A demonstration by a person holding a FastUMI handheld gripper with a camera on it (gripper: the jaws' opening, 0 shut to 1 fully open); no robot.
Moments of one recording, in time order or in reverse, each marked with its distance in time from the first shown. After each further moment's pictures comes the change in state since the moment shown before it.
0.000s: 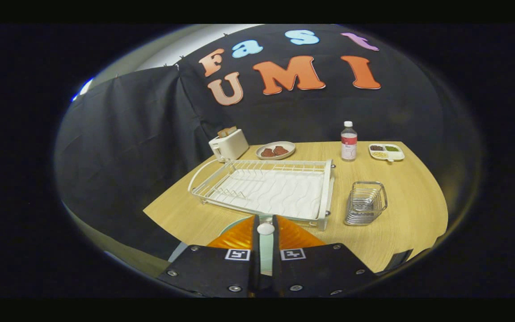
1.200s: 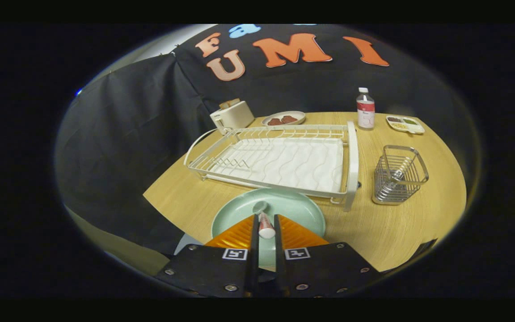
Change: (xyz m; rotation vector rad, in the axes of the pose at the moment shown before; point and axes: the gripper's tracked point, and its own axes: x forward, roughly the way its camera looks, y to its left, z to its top) arm 0.042 0.002 -0.075 0.040 0.185 0.046
